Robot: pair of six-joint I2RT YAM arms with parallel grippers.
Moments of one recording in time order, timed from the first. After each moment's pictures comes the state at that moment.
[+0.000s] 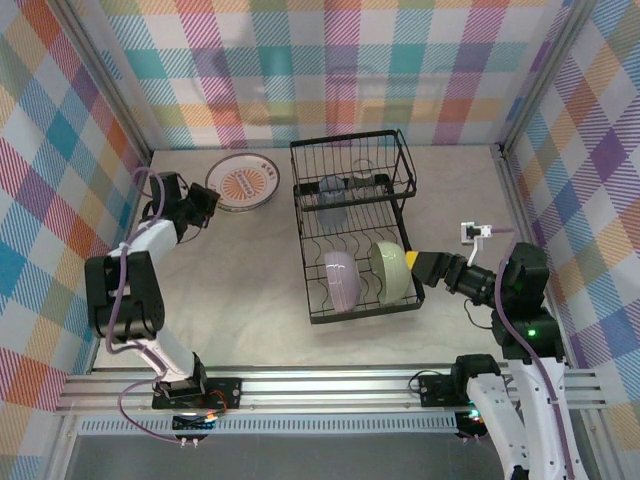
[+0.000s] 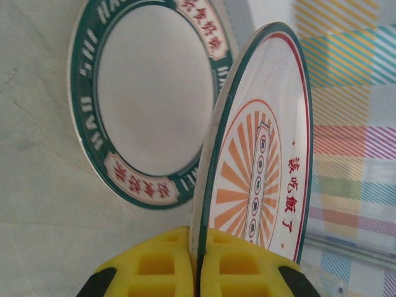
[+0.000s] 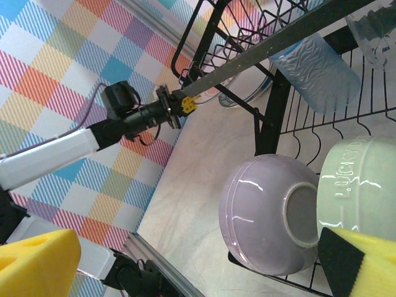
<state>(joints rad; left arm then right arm) 0.15 1.71 1.05 0.00 0.44 -1.04 0.06 0.52 0.77 -0.57 -0.83 0.62</state>
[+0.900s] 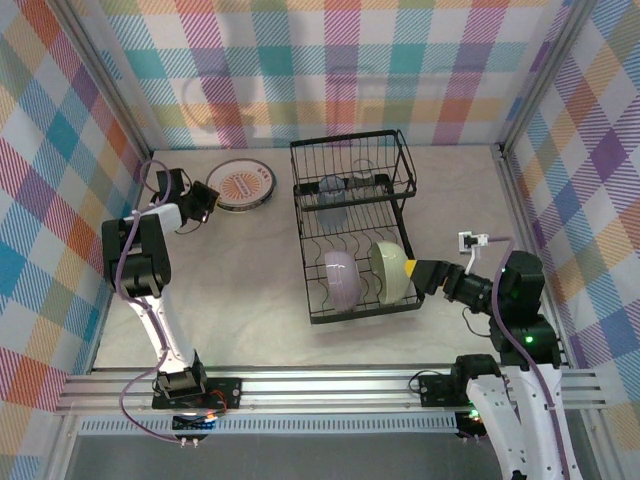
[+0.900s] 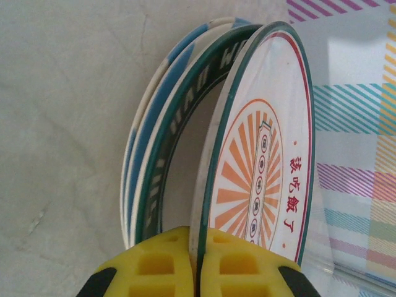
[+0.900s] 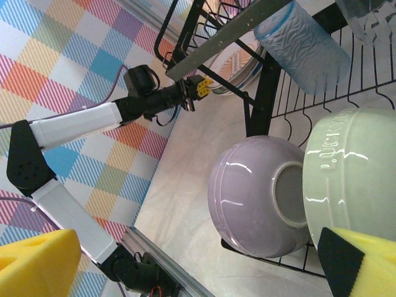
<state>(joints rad) 0.19 2.04 1.29 0.02 0.44 -0.98 0.06 0.48 0.71 -0.61 -0.82 0.62</state>
